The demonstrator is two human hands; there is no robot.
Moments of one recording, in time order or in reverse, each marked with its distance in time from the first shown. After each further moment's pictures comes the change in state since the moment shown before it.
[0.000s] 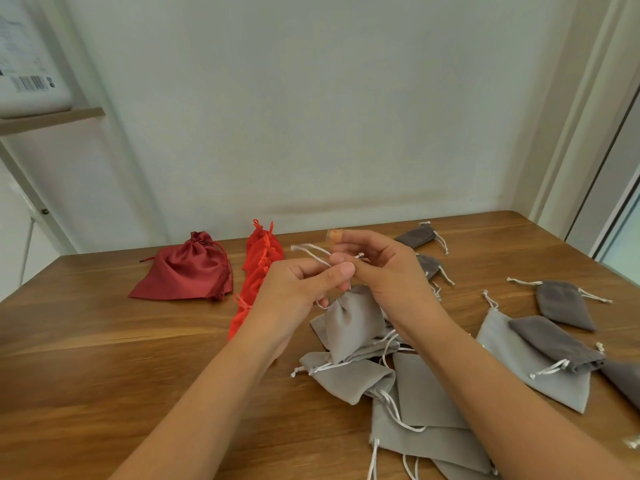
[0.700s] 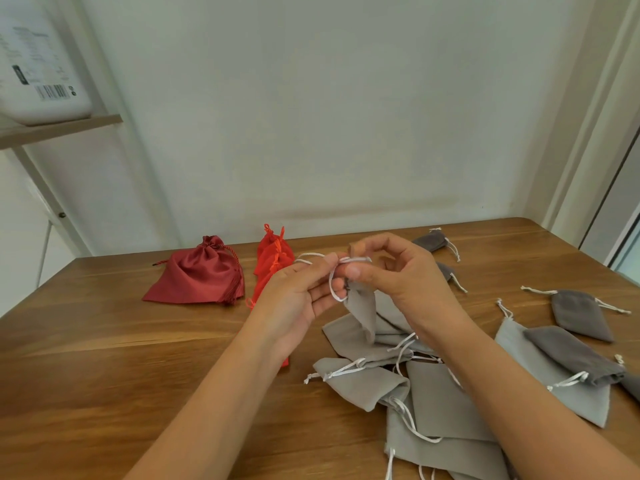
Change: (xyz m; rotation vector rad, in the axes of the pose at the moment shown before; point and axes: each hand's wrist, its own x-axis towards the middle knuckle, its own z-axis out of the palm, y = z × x) left_hand 0.006 0.004 -0.010 -0.465 0.046 -0.220; right_hand 0.002 -0.004 -0.006 -0.025 -0.045 0.049
